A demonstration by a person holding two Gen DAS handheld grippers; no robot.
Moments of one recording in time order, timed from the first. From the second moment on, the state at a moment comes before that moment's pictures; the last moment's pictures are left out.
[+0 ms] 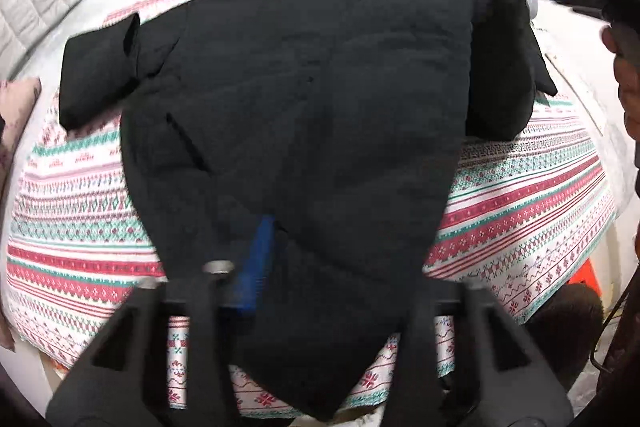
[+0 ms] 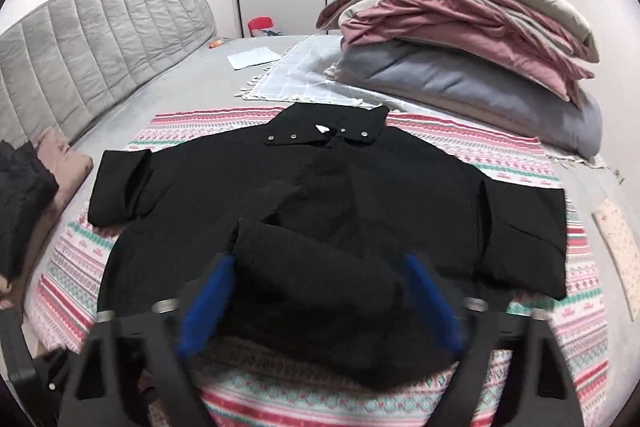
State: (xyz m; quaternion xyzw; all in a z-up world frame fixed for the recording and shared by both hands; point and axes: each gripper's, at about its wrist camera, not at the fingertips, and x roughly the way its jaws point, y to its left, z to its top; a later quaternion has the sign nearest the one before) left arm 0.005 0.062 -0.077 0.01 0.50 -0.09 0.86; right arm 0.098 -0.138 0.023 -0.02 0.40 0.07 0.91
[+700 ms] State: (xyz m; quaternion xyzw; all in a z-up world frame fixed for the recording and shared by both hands) left arm -0.066 0.180 -0.005 -0.04 0.46 -0.10 0.88; right arm -0.085 -0.326 0.079 0.01 0.34 -0.04 0.94
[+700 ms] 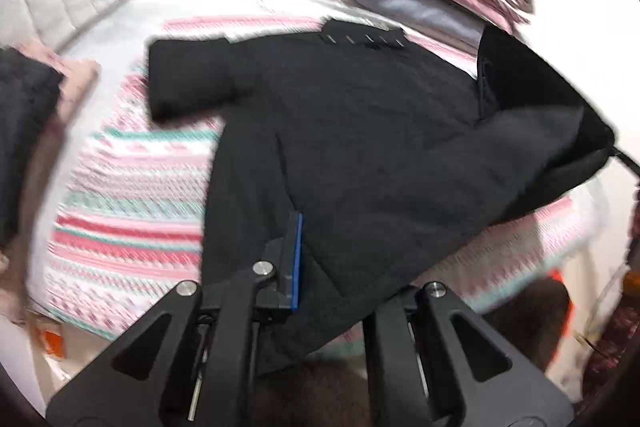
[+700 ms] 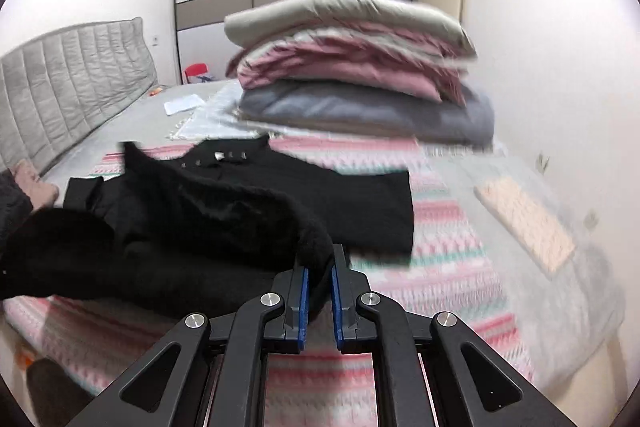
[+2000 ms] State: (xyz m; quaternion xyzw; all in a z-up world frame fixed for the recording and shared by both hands) left arm -0.080 0.226 -0.128 0.04 0.61 0.01 0.79; right arm -0.117 -0.352 -0.114 0.01 0.59 -0.10 0.80
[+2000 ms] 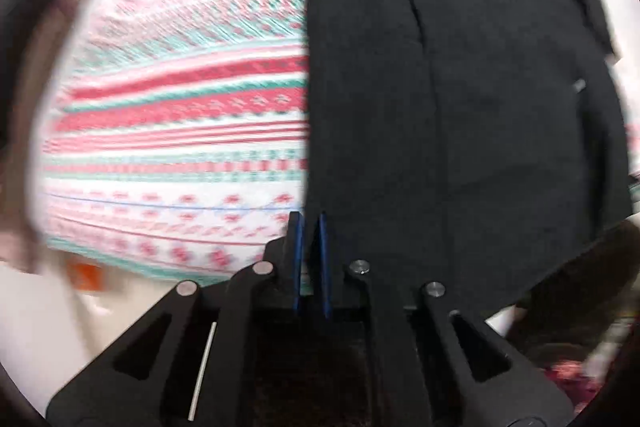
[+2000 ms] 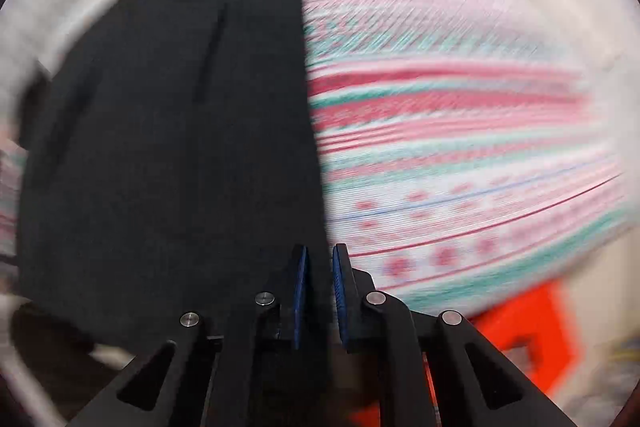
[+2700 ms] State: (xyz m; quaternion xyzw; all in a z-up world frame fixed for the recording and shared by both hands) left arm -0.146 0.020 -0.097 0.19 0.41 -0.30 0.84; right arm -0.209 -0.036 -0.113 -0.28 0.46 0.23 0.81
